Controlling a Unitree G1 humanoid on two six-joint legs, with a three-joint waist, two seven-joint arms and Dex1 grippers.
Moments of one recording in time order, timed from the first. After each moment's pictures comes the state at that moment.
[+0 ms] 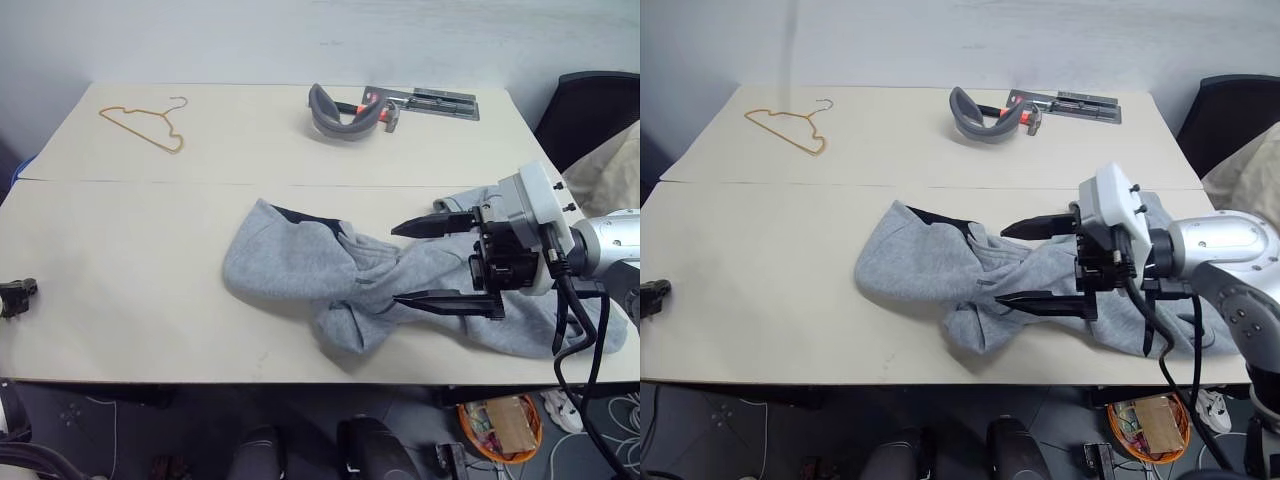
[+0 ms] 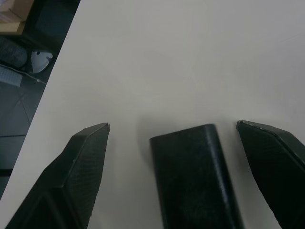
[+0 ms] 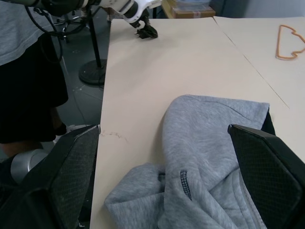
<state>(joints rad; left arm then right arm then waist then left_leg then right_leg) -0.69 1.08 0.30 1.17 -0.08 0.40 -0.35 -0.53 -0.98 -0.13 -0.50 0.92 0.74 1.05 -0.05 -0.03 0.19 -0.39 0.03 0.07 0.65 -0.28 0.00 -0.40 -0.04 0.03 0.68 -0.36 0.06</state>
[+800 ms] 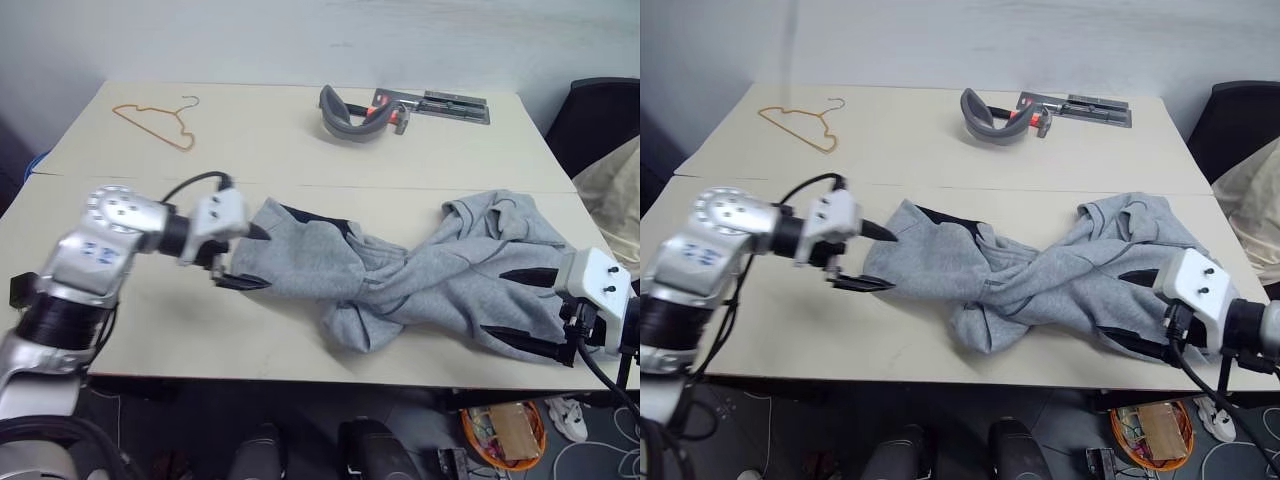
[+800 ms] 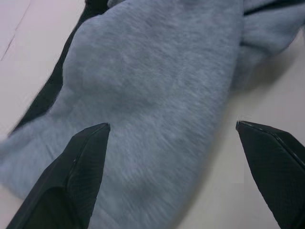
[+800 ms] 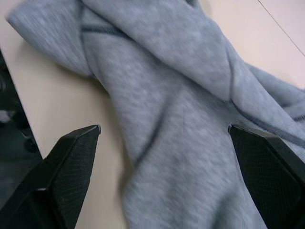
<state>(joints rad) -0.78 0.82 -0.27 0.04 -0.19 0.35 -1.21 0.20 -1.07 -0.57 -0.51 0.49 0.53 1.08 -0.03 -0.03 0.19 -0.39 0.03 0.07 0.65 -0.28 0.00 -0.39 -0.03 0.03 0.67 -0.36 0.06</state>
